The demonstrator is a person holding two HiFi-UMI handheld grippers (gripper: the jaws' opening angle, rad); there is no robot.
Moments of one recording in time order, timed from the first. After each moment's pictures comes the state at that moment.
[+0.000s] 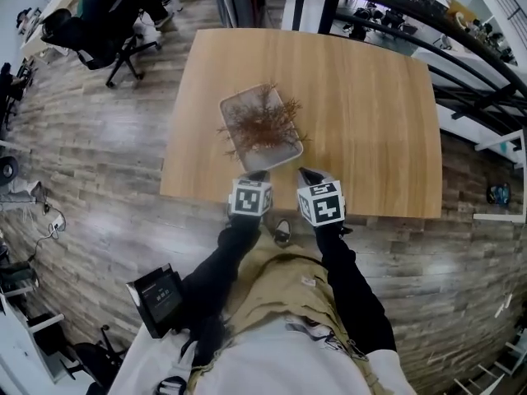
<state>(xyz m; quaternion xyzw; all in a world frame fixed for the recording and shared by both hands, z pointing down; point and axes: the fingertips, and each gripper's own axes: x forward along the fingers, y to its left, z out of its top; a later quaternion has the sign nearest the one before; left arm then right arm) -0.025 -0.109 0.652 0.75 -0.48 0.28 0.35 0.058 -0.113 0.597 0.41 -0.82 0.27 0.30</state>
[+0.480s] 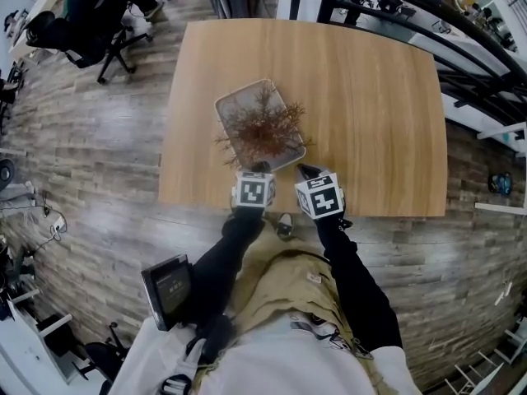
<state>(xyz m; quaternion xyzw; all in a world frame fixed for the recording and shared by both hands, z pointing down) -0.036 -0.166 0.692 0.74 -0.48 0.31 0.36 0.044 -0.157 0.638 0.38 -0.81 0.29 0.34</state>
